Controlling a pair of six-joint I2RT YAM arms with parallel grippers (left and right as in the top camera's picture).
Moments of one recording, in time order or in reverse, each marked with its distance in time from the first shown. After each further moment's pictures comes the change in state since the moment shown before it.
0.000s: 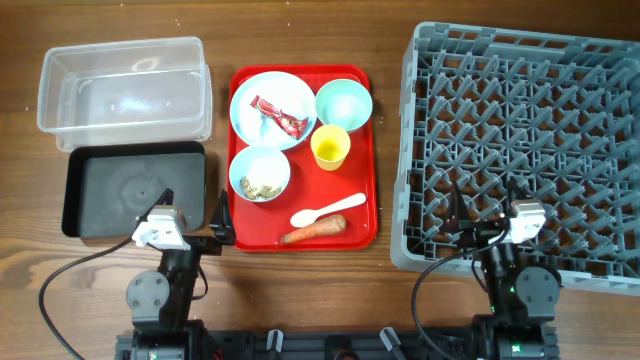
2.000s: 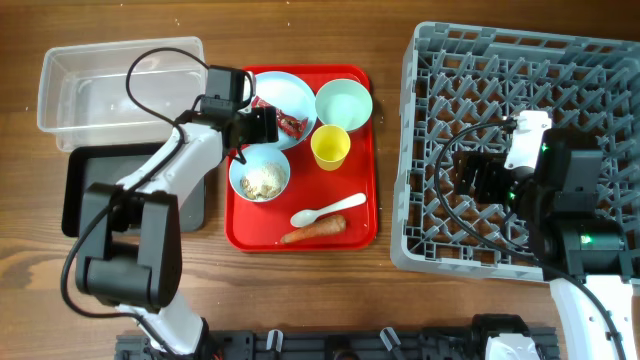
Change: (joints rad) left arm -0.224 1.842 1.135 -0.273 -0.071 -0.017; right arm -0.002 0.935 0.930 -0.765 -0.035 -0.050
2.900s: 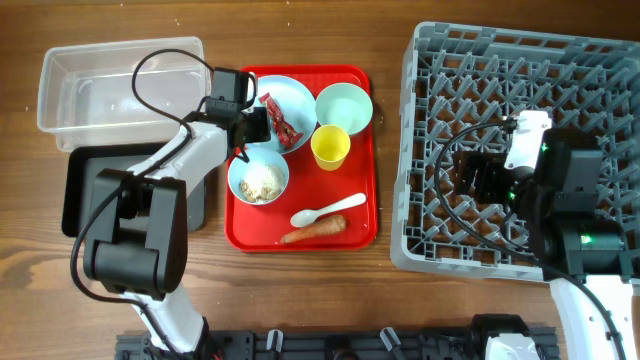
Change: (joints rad) left arm -0.003 0.060 0.000 0.079 -0.019 -0.002; right arm 0.000 0.000 0.000 0.000 0.000 0.000
